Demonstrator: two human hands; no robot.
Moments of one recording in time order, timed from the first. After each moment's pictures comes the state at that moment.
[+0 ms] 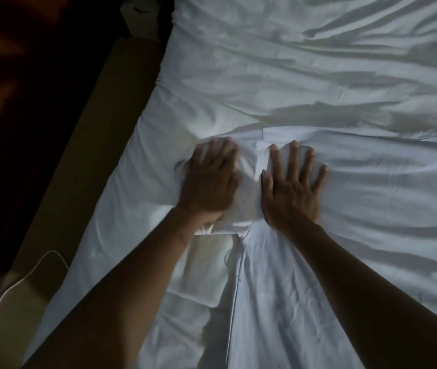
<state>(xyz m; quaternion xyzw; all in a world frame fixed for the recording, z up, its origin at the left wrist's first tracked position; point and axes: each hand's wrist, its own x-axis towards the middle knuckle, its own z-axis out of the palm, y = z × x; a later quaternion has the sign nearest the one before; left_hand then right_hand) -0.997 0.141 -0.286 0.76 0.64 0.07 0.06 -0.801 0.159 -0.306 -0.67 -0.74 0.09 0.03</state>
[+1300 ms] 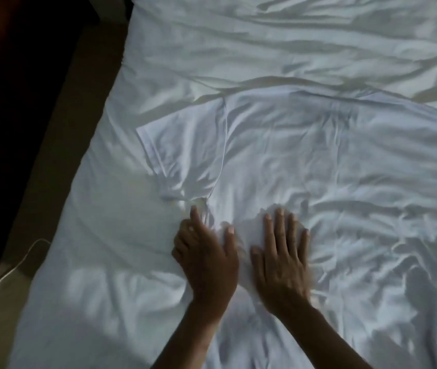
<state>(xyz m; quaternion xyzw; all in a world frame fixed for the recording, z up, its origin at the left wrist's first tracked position) -0.853 -0.046 -0.254 0.48 0.86 0.12 0.12 -0.715 -0.053 -0.275 -0.64 -0.75 0.17 0.08</state>
